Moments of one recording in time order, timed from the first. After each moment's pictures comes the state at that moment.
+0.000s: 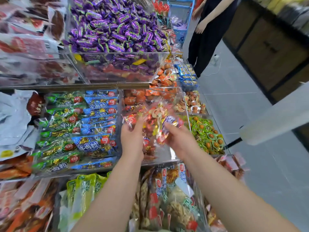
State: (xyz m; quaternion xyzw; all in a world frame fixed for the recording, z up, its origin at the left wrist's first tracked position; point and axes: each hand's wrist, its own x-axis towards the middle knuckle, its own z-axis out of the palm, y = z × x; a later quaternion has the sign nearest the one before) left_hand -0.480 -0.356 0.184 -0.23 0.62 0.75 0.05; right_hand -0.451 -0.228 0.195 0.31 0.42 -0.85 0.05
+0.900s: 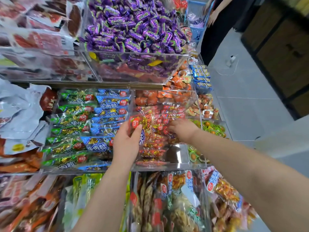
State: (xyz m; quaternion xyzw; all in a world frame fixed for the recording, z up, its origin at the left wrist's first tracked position) left_hand -0.486 -0.404 0.180 -0.10 0.76 0.64 0.03; right_hand -0.544 -0.184 0.143 -0.21 0.95 0.11 0.20
